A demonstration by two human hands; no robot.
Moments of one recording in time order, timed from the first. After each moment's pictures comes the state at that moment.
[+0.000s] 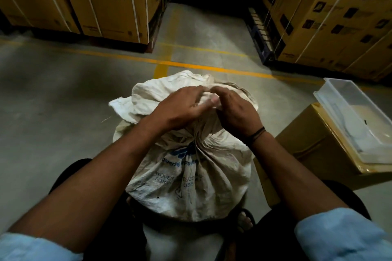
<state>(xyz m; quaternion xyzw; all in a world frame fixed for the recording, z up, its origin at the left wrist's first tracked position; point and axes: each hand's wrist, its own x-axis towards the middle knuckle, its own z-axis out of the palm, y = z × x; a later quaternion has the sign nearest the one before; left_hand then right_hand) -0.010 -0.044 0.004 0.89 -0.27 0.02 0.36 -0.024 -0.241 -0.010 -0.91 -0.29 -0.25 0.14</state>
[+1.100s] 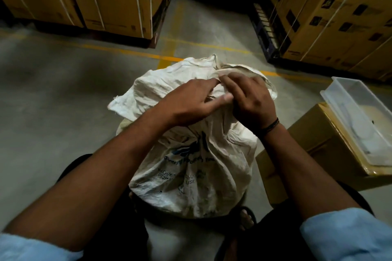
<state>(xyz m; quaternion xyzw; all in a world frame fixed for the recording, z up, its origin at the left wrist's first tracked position) -0.015 -0.047 0.026 0.89 -0.32 0.05 0.32 -0.015 -0.250 0.011 -0.84 -0.36 -0.40 0.01</state>
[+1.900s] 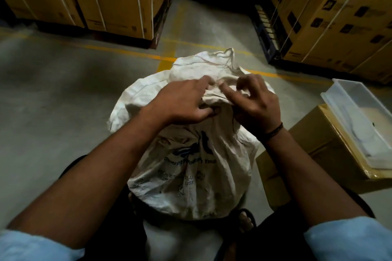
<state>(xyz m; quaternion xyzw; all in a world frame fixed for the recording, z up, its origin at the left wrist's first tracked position) -0.007 -0.035 0.018 0.93 -0.29 0.08 0.19 -0.028 -0.254 0.017 -0.83 -0.32 -0.45 0.01</state>
